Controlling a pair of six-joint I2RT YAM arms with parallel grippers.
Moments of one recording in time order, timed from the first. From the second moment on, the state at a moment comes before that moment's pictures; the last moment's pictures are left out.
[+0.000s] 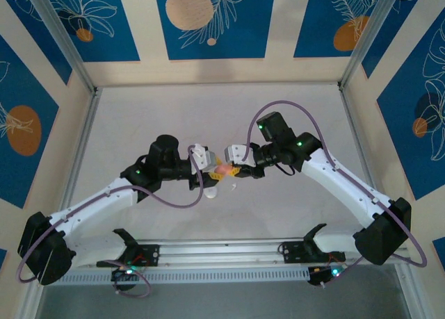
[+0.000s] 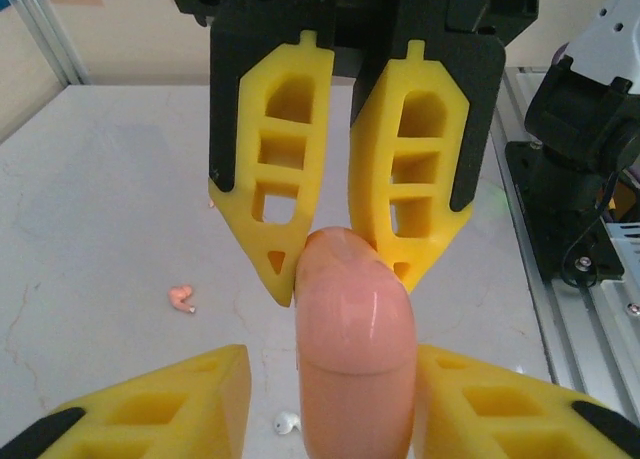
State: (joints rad) left arm -0.72 1.13 0.78 -0.07 0.63 0.35; right arm 0.63 1.27 1.17 -0.83 -0.65 -0.95
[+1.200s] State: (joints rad) left arm -0.73 1.13 0.78 -0.01 0.63 0.34; right arm 0.53 1.27 1.16 -0.74 -0.79 -0.85
